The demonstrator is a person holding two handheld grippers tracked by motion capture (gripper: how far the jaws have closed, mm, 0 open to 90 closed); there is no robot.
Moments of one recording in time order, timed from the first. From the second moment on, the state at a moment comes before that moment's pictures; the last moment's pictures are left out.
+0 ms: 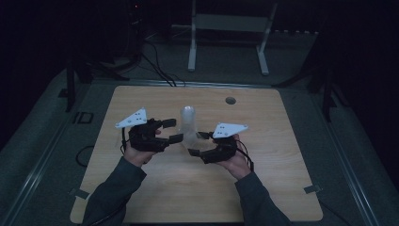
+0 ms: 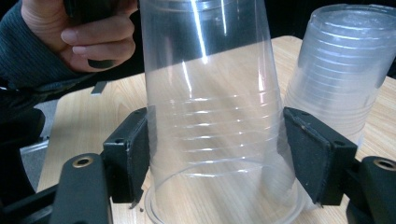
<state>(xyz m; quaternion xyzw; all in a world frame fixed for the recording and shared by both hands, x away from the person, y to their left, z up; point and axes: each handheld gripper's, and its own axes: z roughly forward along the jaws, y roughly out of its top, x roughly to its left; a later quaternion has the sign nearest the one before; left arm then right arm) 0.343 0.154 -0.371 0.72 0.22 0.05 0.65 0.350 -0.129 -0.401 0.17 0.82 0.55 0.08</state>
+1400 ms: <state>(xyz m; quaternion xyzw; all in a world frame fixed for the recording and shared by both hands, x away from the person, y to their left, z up) 0.337 0.157 -0.380 0.79 0.21 0.10 0.57 0.356 -0.125 -0.386 0.12 0.90 0.39 0.12</state>
